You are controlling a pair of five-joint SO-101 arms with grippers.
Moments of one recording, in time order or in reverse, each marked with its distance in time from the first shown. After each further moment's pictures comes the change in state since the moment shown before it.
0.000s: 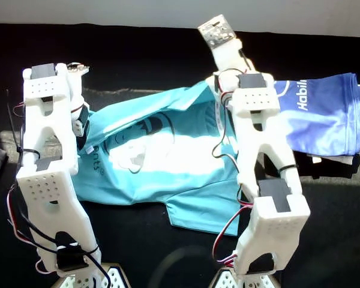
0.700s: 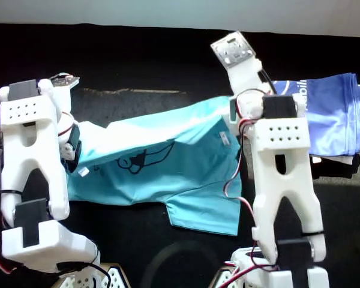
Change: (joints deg) left arm -2.3 -37.8 37.3 0.4 -1.1; right arm 0.4 -33.3 22.6 21.8 0.0
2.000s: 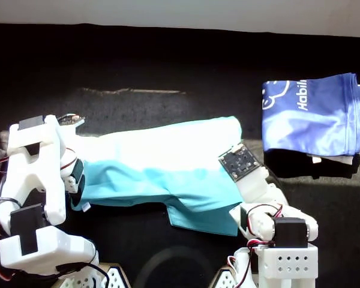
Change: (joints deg) left arm -3.3 -1.6 25.0 -13.1 -4.8; right arm 4.2 -58.0 52.0 12.0 8.1
